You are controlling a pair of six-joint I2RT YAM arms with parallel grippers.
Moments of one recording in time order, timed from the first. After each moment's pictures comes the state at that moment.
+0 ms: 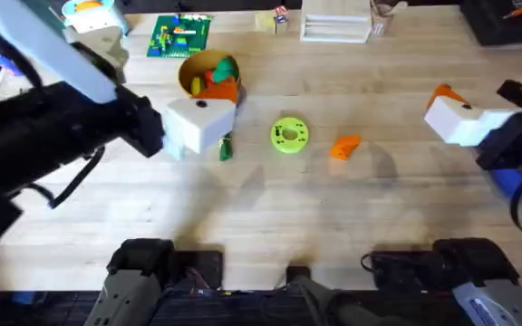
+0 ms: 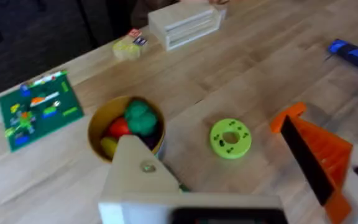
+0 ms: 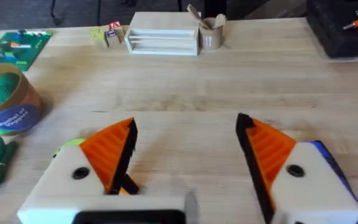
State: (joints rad) left arm -0.01 0.65 0.94 -0.78 0.58 0.26; right arm 0.00 0.36 0.65 -0.67 -0.05 0.07
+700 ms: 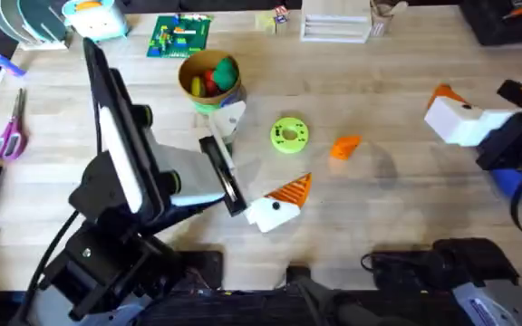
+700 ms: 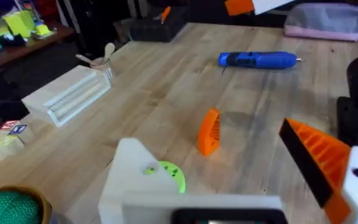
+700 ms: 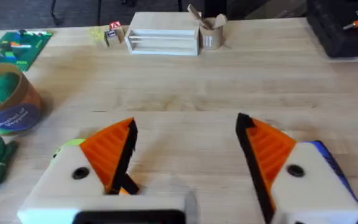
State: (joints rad) left arm -0.55 0.38 0.22 0.03 0.53 0.17; right arm 0.00 0.36 0.65 -0.67 -0.05 0.07
